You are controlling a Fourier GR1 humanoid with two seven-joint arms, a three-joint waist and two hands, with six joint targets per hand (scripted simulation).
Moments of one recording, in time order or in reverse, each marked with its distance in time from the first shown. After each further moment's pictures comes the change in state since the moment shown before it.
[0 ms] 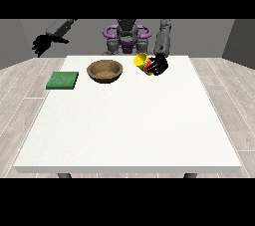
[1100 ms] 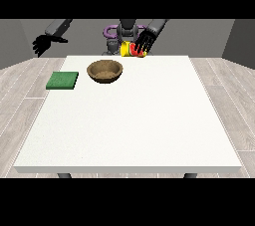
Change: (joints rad) left arm -0.133 -0.083 -0.385 -0.111 -0.633 -0.030 0.692; right arm 0.072 -0.057 -0.045 0.287 0.035 0.022 -0.119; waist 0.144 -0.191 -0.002
